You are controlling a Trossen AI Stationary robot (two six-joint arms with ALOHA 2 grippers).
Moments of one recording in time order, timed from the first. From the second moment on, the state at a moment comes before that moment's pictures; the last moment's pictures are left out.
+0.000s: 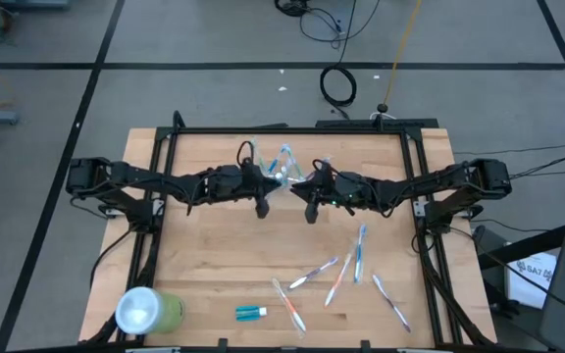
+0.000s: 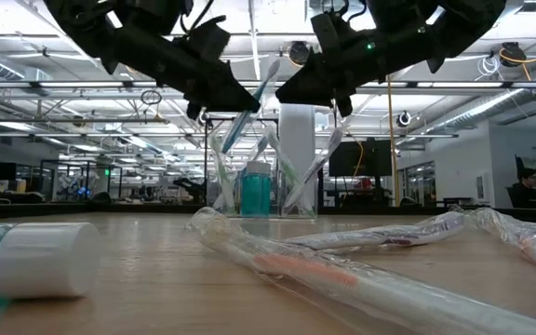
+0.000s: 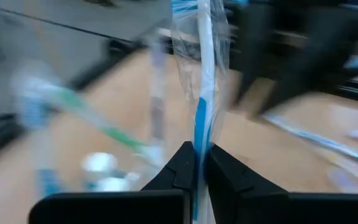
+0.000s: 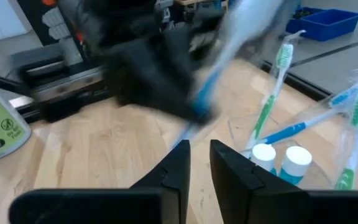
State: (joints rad) left arm 0.12 1.46 0.71 0.43 -0.17 -0.15; right arm -0.05 1.49 0.75 0.50 0.21 0.25
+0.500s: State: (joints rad) left arm 0.18 1.45 0.71 0.71 -0.52 -0.02; right arm -0.05 1.49 0.75 0.49 0.21 0.24
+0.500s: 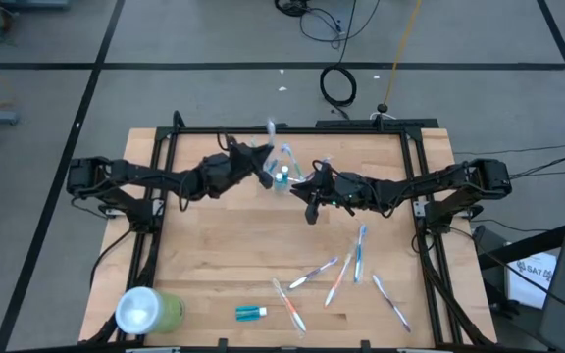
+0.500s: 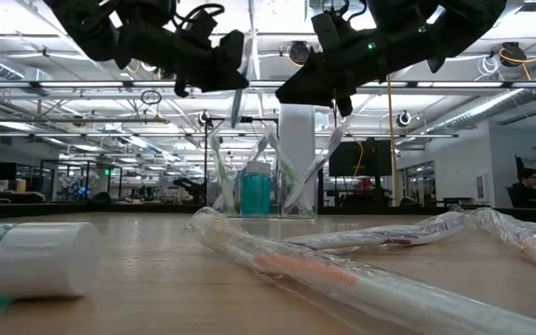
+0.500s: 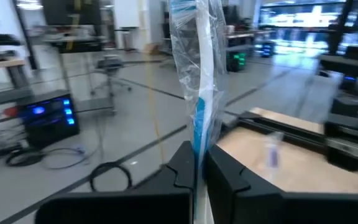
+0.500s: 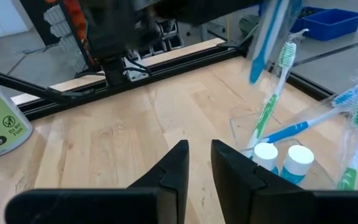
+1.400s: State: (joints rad) left arm 0.10 1.76 0.71 1.00 -0.89 0.05; right arm -0.05 1.49 0.75 0.46 0.21 0.24
